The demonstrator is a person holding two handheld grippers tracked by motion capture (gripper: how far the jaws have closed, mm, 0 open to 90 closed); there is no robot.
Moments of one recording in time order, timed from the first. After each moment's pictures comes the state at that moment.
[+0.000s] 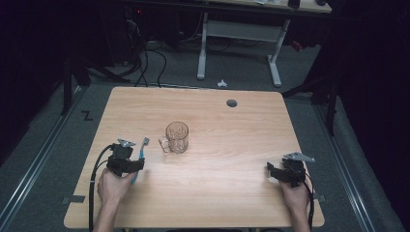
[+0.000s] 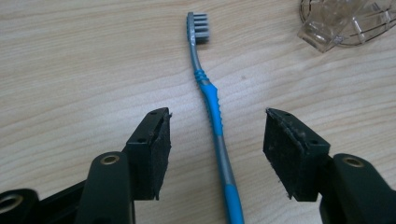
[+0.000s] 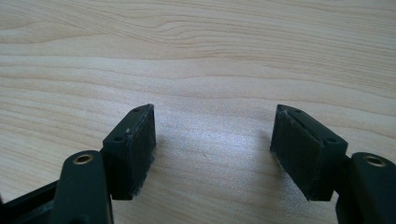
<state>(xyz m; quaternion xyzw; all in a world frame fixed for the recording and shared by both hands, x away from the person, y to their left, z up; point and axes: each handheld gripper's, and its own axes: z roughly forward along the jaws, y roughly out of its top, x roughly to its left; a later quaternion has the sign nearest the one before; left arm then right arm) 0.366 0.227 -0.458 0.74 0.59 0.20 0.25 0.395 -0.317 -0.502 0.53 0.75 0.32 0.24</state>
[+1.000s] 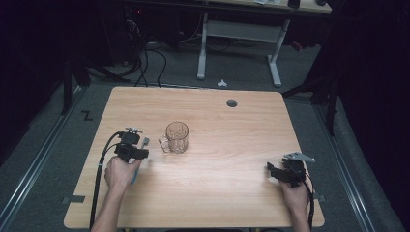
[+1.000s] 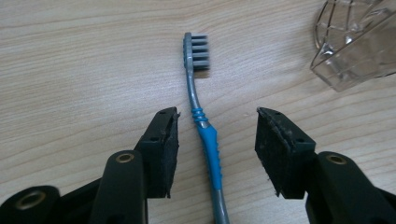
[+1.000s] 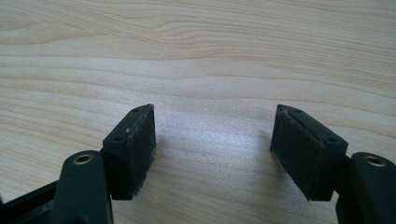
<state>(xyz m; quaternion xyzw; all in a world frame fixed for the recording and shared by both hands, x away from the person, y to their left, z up) 0.411 0.218 -0.456 0.75 0.61 0.16 0.21 0.395 -0.318 -0.502 0.53 0.75 0.32 0.23</state>
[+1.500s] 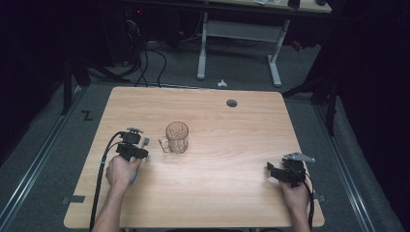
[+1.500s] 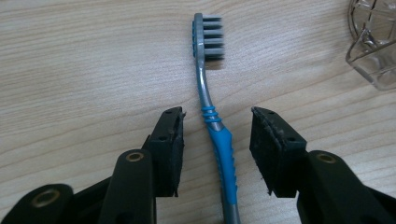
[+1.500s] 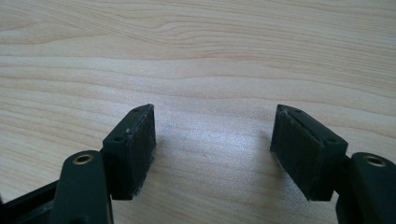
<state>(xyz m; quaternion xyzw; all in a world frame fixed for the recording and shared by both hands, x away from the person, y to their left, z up) 0.425 0.221 -0.472 0.75 0.62 0.14 0.19 0.395 -0.318 -0.502 0.53 0.75 0.32 0.23</state>
